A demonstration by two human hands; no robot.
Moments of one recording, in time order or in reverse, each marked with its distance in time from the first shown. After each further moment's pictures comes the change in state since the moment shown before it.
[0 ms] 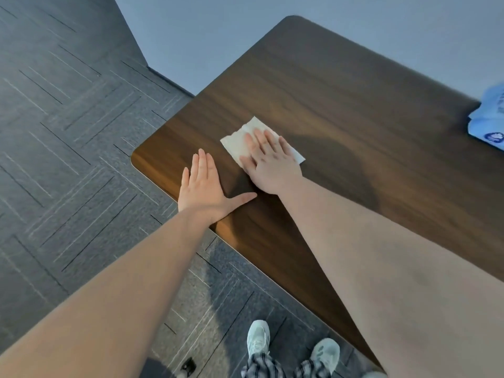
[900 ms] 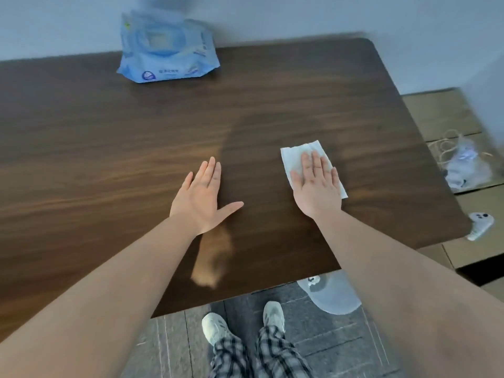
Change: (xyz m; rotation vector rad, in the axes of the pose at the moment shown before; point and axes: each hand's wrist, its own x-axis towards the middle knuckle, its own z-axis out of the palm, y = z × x) left_hand -0.169 0.372 0.101 0.342 -0.202 1.050; right_hand -0.487 0.291 0.076 0.298 0.214 1.249
